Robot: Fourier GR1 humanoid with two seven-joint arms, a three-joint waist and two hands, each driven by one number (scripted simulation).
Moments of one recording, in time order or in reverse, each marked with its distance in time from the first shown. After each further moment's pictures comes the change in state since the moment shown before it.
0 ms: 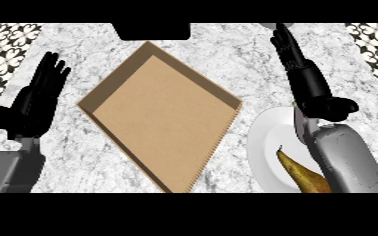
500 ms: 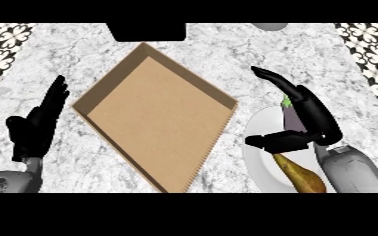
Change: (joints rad) left arm 0.119 0.048 -0.109 -0.013 -0.223 0.112 0.044; right arm 0.143 -0.106 0.100 -0.098 0.120 0.119 -0.150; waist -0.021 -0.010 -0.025
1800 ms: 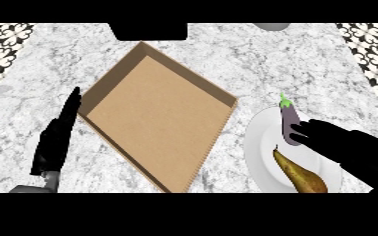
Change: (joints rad) left arm 0.079 -0.068 -0.079 -0.113 -0.161 0.092 0.086; right arm 0.269 -0.561 0.066 -0.319 0.500 0.327 0.104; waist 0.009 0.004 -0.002
